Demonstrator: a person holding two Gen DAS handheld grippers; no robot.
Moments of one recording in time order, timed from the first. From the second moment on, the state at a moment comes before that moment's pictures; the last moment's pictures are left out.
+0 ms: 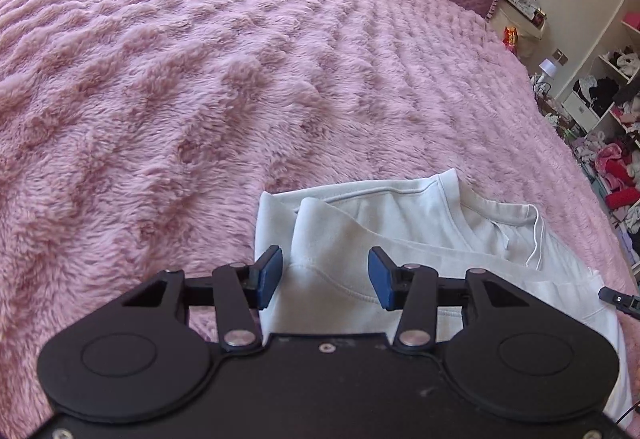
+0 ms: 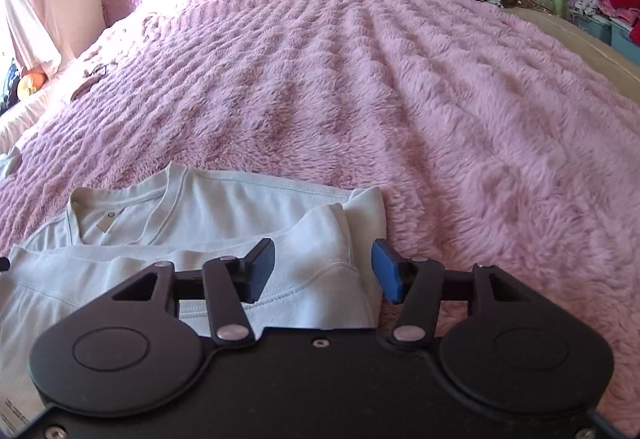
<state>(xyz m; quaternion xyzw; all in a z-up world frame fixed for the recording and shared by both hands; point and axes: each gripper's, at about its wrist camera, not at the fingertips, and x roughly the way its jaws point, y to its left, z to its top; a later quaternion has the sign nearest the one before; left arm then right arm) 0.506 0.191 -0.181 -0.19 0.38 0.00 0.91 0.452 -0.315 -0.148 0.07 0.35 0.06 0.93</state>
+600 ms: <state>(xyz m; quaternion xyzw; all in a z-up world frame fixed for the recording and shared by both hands) 0.490 0.188 -0.161 -0.14 0.26 -0.01 0.96 0.439 -0.298 -0.135 0.01 0.26 0.05 0.96</state>
